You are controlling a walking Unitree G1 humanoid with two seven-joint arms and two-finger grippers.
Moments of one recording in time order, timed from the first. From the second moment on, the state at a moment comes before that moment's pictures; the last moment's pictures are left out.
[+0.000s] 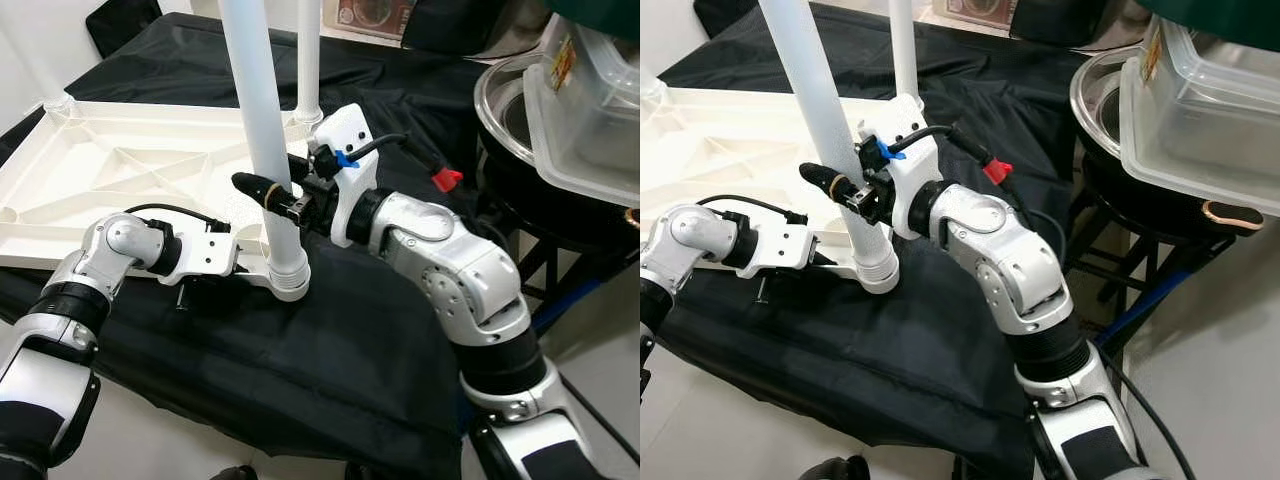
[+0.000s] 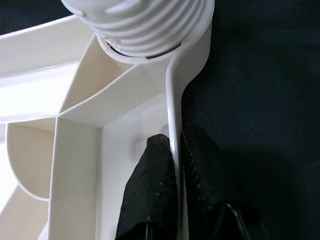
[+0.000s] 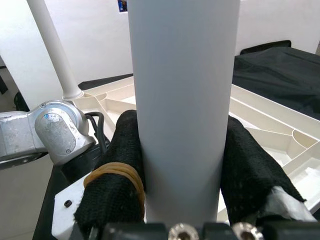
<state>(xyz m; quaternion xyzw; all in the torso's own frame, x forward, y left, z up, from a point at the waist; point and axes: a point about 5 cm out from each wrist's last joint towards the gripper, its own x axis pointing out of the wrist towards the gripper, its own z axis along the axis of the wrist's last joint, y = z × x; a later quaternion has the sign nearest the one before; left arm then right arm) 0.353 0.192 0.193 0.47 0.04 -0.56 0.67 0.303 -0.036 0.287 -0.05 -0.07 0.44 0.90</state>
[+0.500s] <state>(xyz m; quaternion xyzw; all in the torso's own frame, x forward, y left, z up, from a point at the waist) 0.353 0.183 0.190 0.46 0.02 -0.56 0.69 0.299 -0.057 0.271 -0.03 -0.07 0.34 0.94</state>
